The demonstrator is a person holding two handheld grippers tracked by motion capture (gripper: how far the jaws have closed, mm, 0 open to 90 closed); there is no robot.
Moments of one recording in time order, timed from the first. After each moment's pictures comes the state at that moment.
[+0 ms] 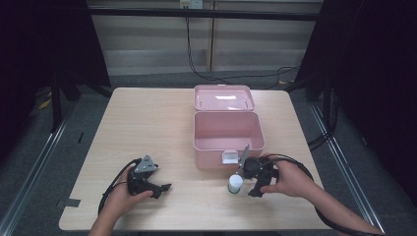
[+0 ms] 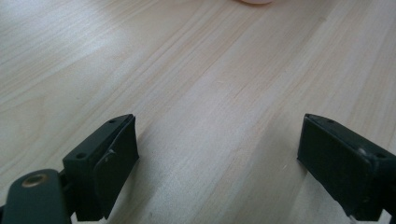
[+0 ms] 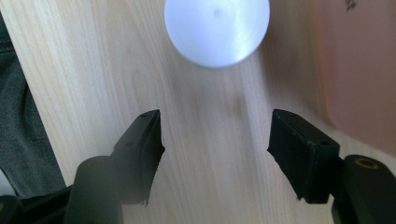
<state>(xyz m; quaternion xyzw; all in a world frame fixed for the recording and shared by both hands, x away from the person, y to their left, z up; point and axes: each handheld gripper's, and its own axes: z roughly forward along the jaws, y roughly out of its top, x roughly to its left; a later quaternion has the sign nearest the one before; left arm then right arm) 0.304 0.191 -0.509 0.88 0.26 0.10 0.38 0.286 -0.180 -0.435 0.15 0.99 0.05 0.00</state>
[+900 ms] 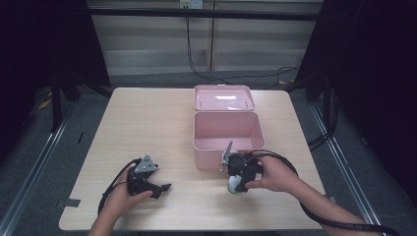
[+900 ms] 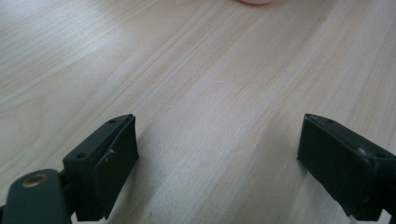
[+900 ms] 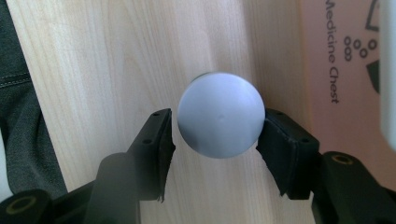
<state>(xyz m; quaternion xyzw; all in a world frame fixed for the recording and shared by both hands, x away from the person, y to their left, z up) 0.304 0.191 -0.509 0.88 0.26 0.10 0.38 0.296 -0.139 -0.427 0.13 0.99 0.06 0.00</state>
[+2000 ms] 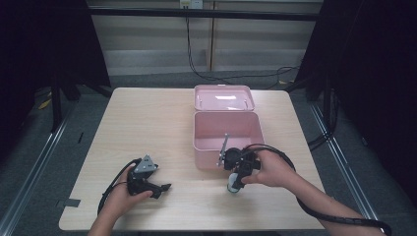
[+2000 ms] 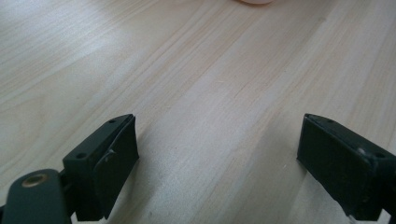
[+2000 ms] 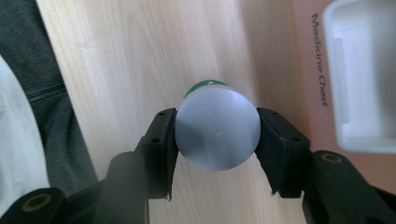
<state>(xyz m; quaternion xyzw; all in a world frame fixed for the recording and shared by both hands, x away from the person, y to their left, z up) 0.304 0.191 -0.509 0.88 0.26 0.10 0.38 0.302 -0.129 -0.406 0.15 0.99 0.05 -0.03</state>
